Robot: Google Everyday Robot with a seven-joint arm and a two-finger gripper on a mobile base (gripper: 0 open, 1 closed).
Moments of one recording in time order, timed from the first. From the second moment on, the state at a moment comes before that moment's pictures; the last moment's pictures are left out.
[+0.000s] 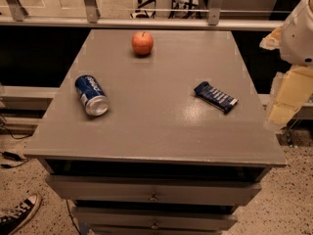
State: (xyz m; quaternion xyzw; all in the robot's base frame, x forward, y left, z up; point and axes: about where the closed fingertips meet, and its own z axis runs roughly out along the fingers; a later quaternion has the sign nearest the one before) arm 0.438 -0.217 0.976 -0.60 0.78 -0.03 0.16
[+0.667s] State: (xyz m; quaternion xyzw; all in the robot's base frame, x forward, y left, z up) arm 0.447 -0.222 0.961 -0.59 0.79 -0.02 0.18
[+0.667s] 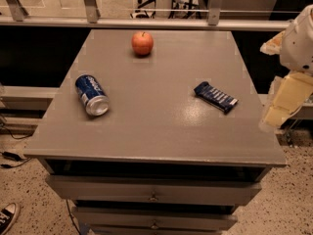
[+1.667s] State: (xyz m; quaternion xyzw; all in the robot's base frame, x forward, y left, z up) arm 0.521 -0.228 0.874 -0.50 0.82 0.10 0.27
